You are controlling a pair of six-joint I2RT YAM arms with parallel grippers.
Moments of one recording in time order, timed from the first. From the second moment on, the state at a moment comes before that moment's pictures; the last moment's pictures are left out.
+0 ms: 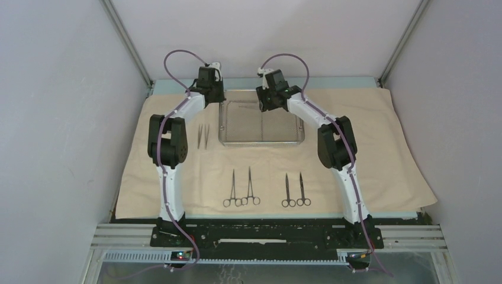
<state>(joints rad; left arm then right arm) -0.19 2.19 1.79 -0.26 0.03 -0.18 0.48 2.35 2.08 -0.48 -0.06 0.12</state>
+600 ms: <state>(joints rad) -0.18 2.20 1.78 -0.30 0.04 -0.19 0.63 2.45 2.12 -0.51 0.11 0.01</state>
